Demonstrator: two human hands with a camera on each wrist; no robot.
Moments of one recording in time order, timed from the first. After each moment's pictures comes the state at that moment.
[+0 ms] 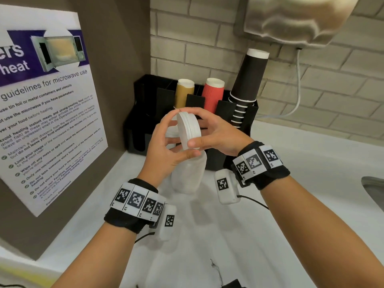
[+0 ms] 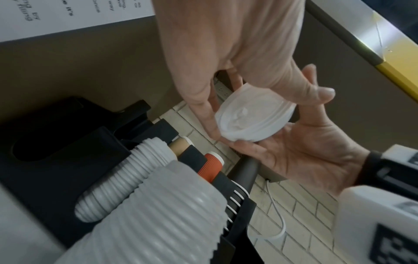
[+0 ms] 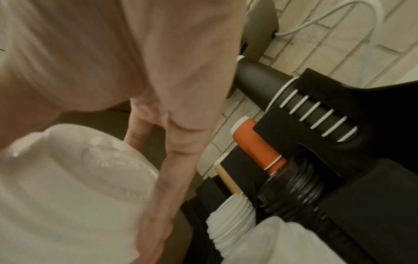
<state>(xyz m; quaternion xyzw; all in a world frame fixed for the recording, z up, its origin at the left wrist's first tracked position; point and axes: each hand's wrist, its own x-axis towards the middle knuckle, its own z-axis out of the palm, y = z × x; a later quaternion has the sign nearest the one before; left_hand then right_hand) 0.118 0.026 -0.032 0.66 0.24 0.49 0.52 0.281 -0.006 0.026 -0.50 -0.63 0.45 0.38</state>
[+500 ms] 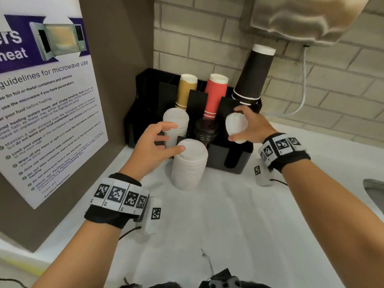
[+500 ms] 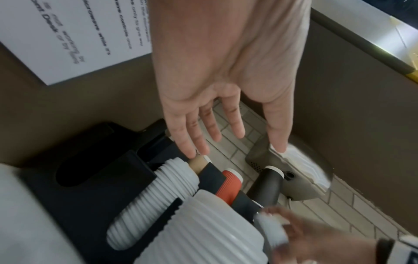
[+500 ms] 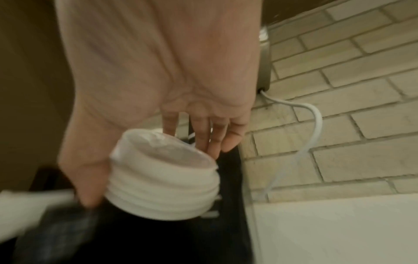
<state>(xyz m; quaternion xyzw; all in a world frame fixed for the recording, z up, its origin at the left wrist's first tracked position) 0.092 0.053 -0.051 0.71 0.32 0.42 0.47 0.391 0.014 0.005 -0.80 -0.55 0.09 0.20</state>
